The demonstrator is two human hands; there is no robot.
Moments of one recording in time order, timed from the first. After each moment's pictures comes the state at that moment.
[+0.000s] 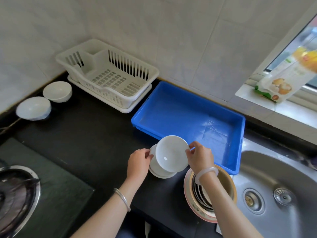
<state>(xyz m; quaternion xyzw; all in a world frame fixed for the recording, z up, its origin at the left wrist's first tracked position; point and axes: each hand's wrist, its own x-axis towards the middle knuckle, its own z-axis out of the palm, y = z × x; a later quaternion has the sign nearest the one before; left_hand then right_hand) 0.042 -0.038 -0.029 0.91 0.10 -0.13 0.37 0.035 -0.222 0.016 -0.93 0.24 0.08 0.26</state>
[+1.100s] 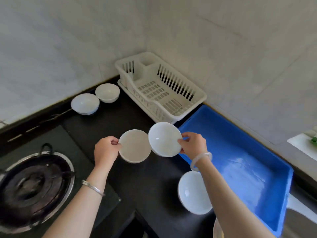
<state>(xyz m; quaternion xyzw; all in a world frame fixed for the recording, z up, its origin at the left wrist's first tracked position) 0.098 0.165 -0.006 0.82 0.34 0.01 0.46 0.162 -0.086 0.035 -0.90 0.10 0.11 0.42</state>
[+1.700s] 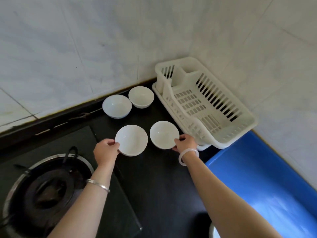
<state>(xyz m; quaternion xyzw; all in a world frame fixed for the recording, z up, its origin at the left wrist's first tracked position) 0.138 0.274 -0.068 0.63 0.54 0.11 0.55 0.264 0.062 -0.065 -0.84 0.17 0.21 0.47</state>
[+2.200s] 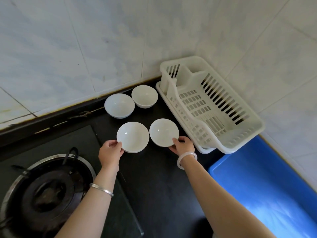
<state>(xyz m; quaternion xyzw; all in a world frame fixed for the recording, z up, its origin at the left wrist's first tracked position) 0.144 0.269 -0.074 0.50 0.57 0.13 0.64 0.264 0.078 -0.079 -0.74 0.23 0.23 0.59</state>
